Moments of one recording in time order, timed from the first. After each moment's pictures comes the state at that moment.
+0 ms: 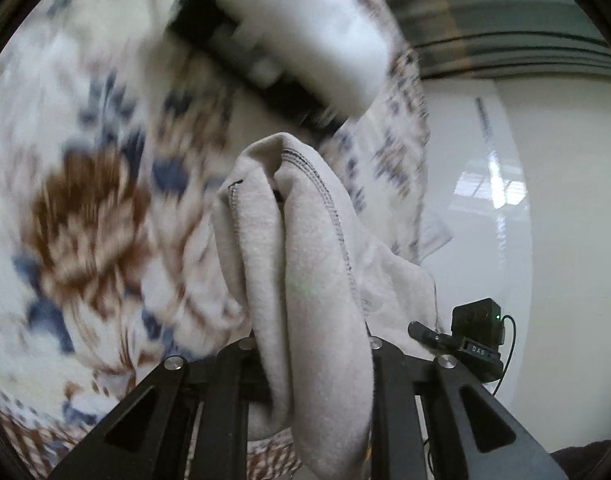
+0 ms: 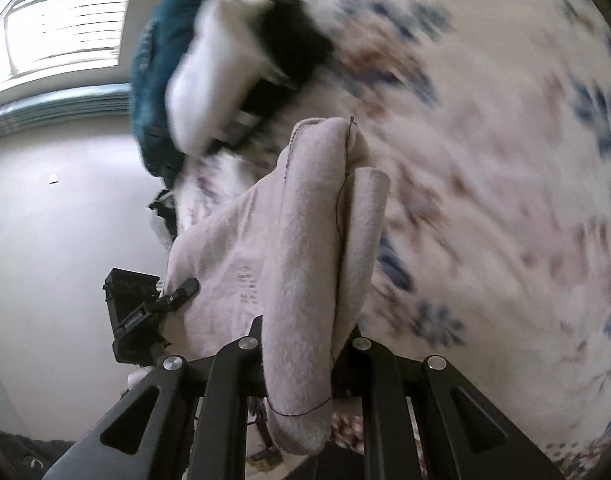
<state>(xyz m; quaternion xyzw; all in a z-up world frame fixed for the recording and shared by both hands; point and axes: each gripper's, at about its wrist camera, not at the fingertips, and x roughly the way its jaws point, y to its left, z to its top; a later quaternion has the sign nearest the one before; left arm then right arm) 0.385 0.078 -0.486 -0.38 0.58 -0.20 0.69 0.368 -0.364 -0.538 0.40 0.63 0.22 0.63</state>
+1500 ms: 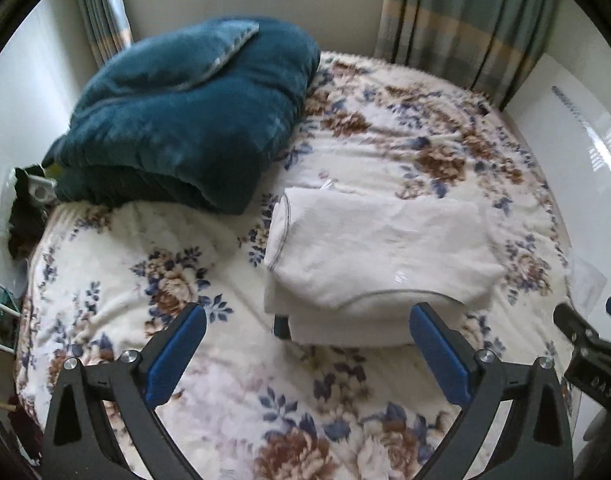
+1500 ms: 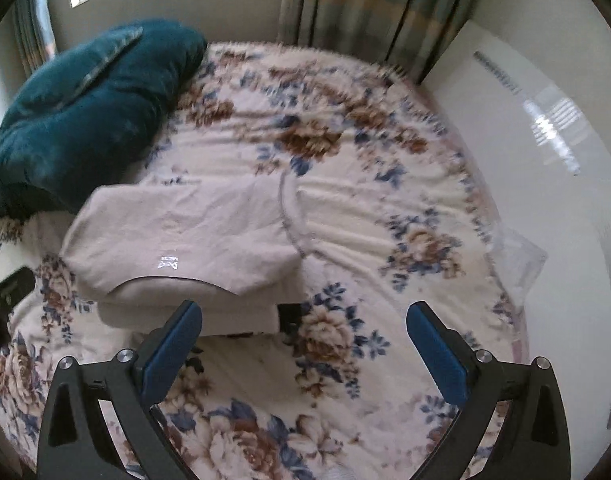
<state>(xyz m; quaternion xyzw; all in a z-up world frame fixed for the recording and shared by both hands) 0.572 0.074 -0.321 -0.02 0.50 0.01 0.87 0.563 -0.159 -0.313 -0.04 0.51 -0.09 0.86</state>
